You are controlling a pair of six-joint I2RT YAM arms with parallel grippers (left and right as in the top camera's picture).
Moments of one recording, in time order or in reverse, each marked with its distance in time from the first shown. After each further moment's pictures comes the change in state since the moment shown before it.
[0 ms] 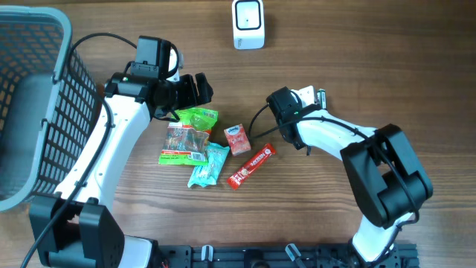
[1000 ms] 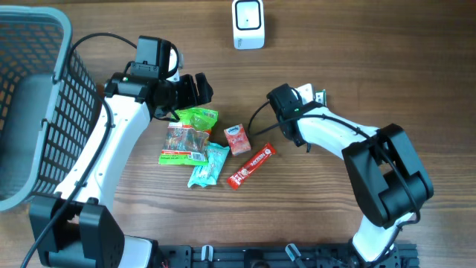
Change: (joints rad) left arm 0.000 0.000 0.000 0.000 0.000 0.000; right arm -0.005 -0.005 0.034 -0.025 -0.051 -0.051
